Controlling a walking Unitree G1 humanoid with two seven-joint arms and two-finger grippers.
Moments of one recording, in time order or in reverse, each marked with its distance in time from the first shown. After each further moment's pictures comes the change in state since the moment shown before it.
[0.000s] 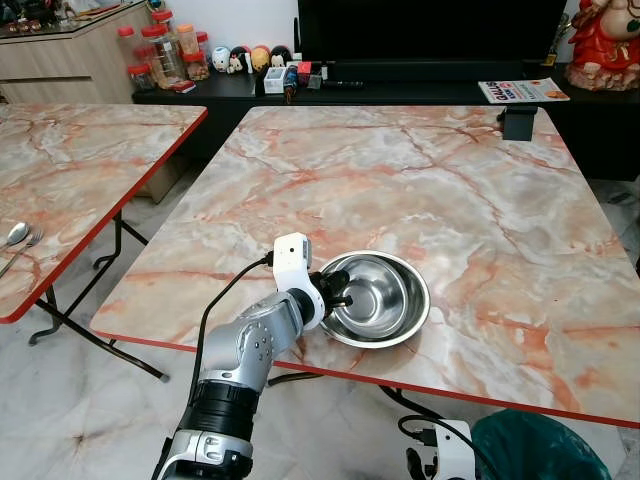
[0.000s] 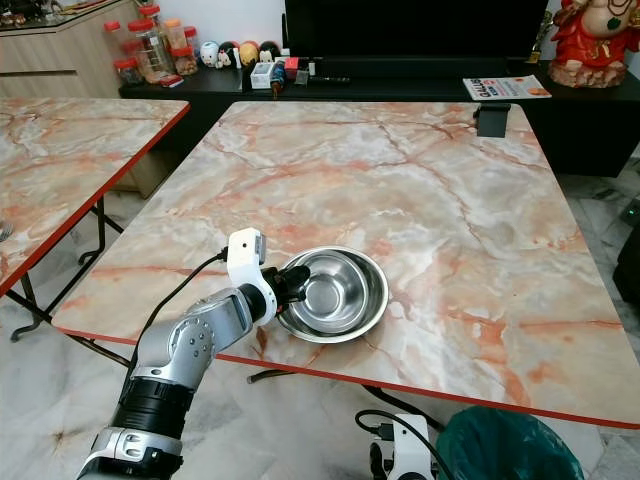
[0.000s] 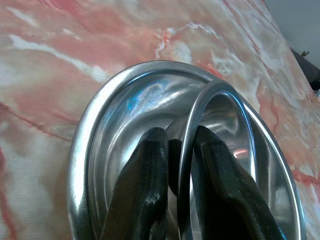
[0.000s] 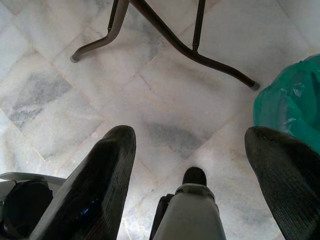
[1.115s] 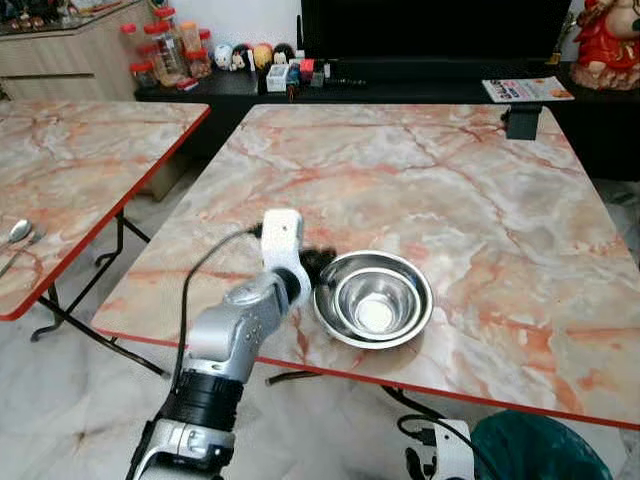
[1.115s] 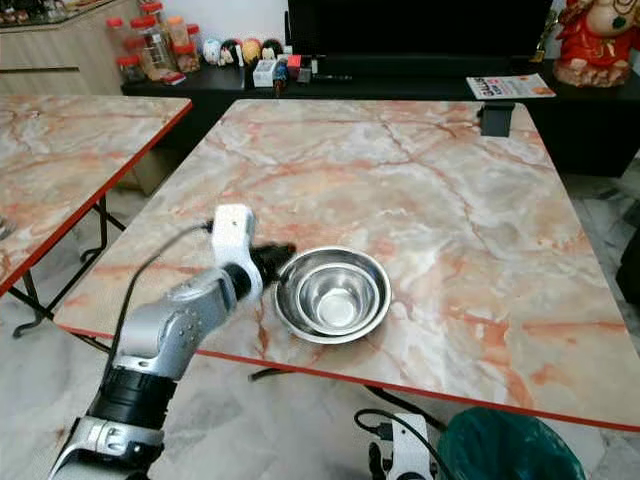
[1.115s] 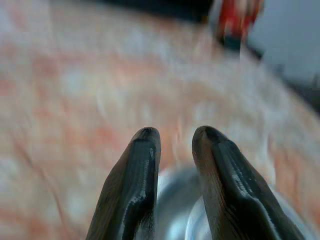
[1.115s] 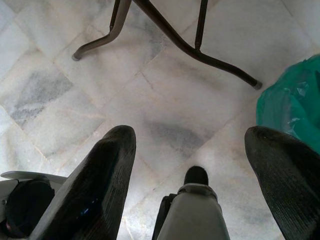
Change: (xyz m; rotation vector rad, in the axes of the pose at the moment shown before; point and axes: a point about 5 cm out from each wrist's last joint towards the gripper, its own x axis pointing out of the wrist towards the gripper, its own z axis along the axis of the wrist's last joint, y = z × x) left arm -0.024 -0.004 0.060 0.276 -0.306 -0.005; right arm 0.000 0.001 0.000 0.002 -0.001 0.003
